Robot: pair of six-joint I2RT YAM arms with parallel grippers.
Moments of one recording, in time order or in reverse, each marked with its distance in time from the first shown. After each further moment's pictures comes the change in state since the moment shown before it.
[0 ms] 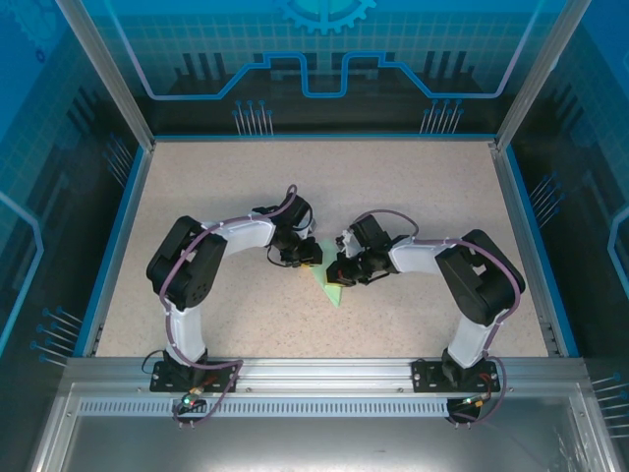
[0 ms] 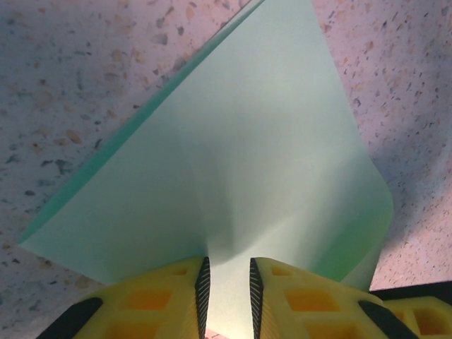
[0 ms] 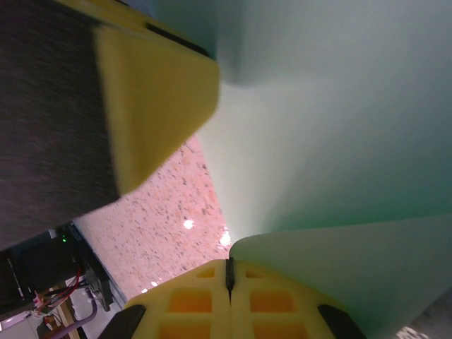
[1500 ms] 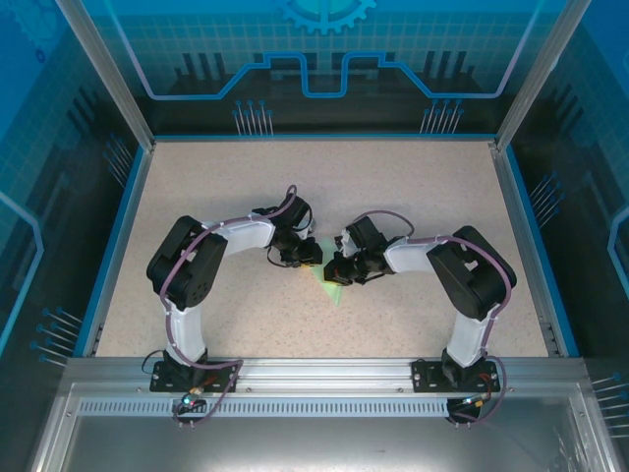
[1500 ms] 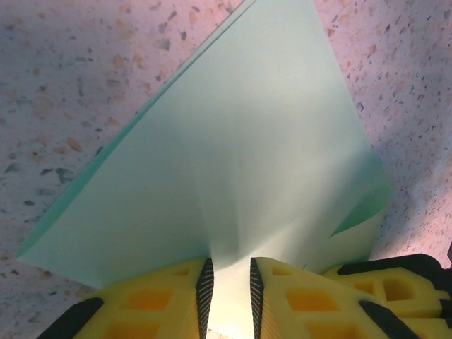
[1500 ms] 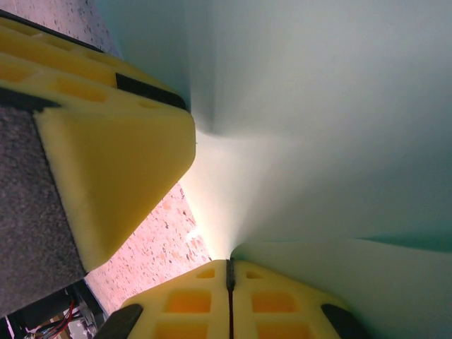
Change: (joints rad) left arm 0.000 0.002 -0.012 0.024 0.002 0.000; right arm 0.013 0.055 0.005 0.074 0.056 0.067
